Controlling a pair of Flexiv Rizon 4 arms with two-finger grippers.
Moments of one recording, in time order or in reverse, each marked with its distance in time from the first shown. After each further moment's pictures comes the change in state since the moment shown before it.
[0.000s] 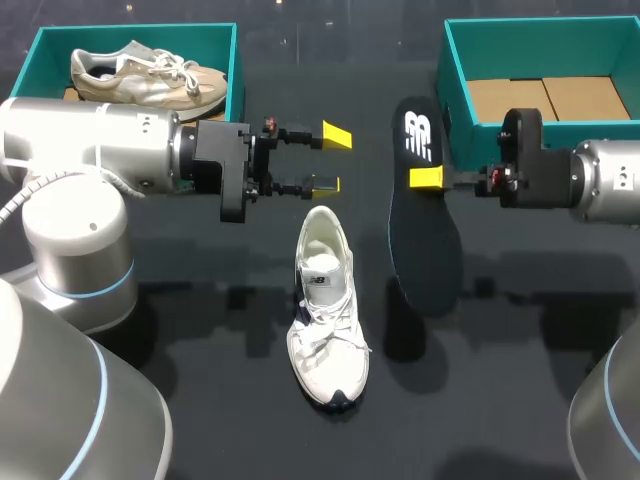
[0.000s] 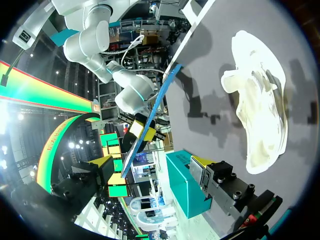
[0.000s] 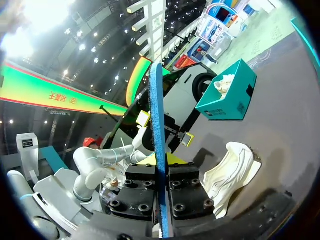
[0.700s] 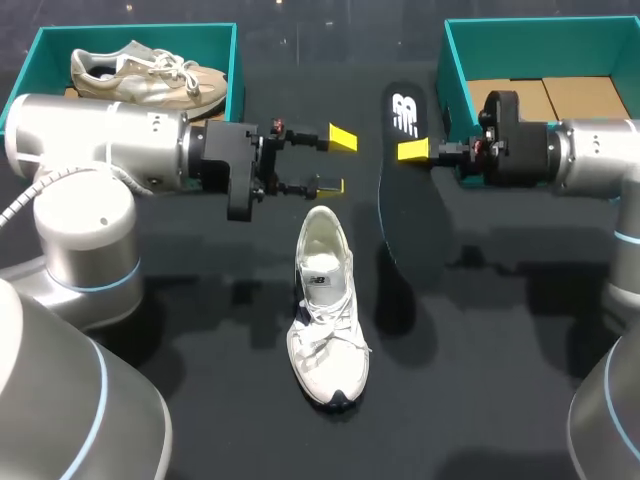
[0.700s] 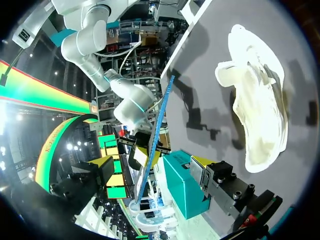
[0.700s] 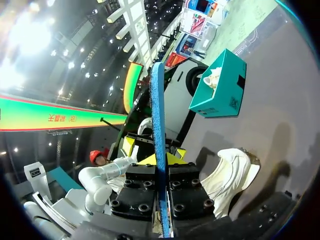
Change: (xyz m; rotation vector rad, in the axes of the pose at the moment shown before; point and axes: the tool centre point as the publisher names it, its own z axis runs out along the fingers) left arm 0.013 0.009 0.009 0.008 0.024 0.015; right arm -0.039 0.037 0.013 0.005 0.005 0.175
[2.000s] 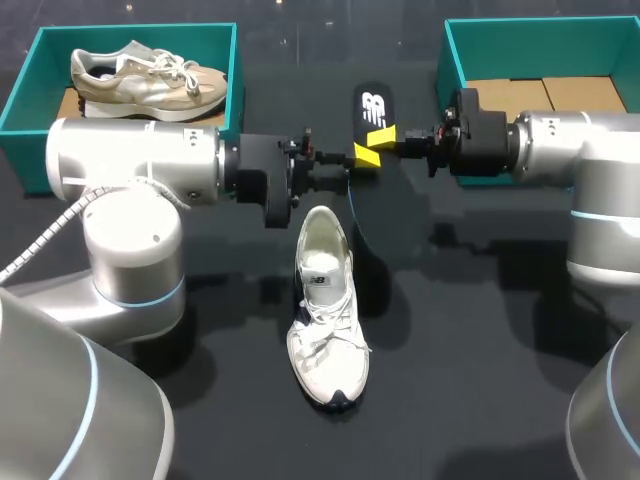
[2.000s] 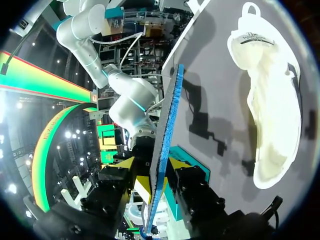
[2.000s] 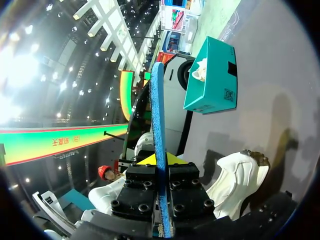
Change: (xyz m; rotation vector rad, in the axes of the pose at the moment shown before) left arm 0.021 0.012 0.038 -0.070 -0.005 -0.087; right arm -0.033 0.026 0.036 -0.013 0.011 0.216
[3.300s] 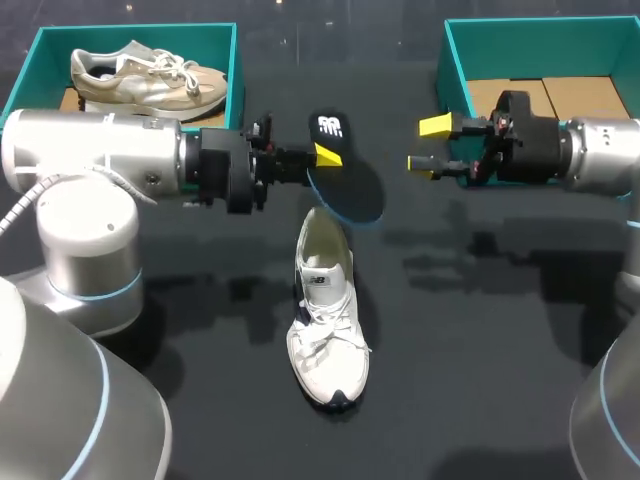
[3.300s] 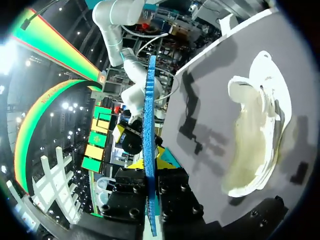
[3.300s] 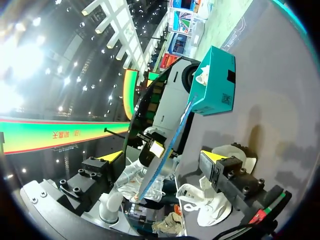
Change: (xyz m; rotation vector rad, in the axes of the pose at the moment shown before) left arm 0.004 0.005 -0.050 -0.012 0.026 -0.352; right arm 0.015 -0.014 -0.061 -0.008 0.011 -0.070
